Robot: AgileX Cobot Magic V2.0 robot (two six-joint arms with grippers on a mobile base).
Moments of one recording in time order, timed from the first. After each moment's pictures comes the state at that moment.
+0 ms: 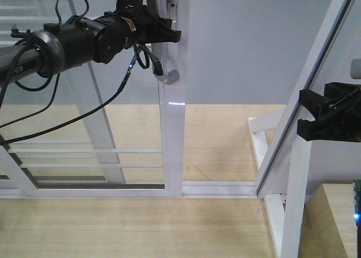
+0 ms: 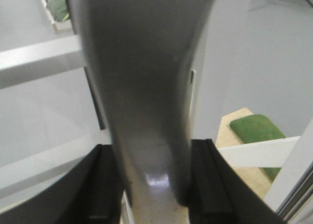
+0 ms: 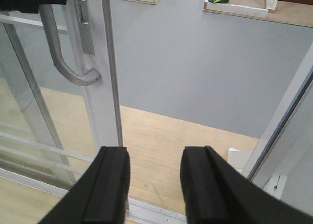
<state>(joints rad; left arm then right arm) -0.43 2.05 -1.62 0.09 0.03 -0.11 0.28 0.86 -0.59 -0.05 0.22 0.03</state>
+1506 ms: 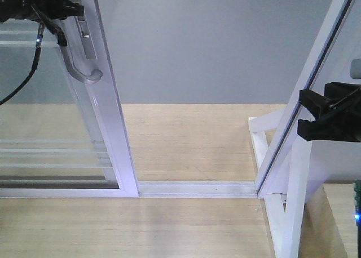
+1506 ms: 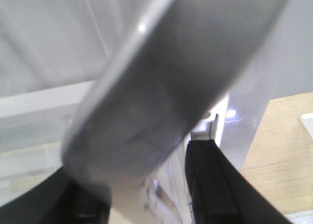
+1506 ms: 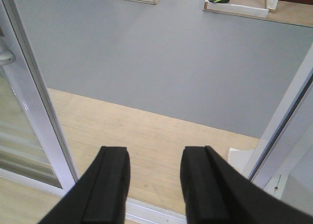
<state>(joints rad) -0.12 1.85 -1.58 0.11 0.36 0.00 0.28 0.86 -0.59 -0.05 0.22 0.03</state>
